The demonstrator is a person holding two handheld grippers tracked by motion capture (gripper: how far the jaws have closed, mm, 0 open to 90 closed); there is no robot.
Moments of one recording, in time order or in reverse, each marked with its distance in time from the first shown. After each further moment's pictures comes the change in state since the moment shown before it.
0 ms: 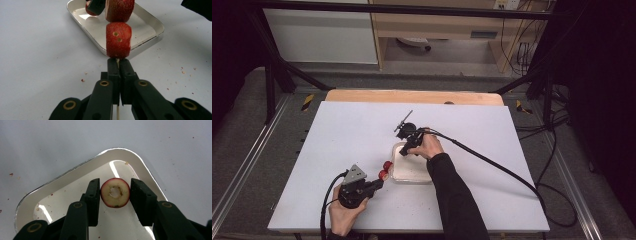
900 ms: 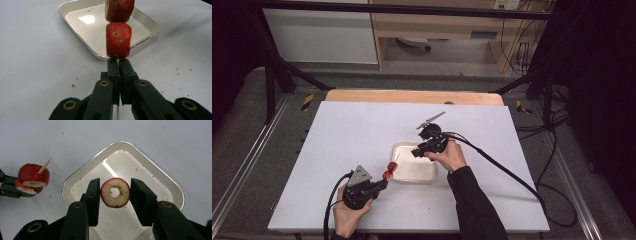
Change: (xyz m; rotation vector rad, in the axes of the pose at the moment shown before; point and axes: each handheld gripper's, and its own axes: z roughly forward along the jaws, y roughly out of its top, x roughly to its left) left arm -0.013 0.004 0.007 0.001 -0.003 0.031; right arm 0.011 -0.055 -0.071 -0.207 0.039 0.208
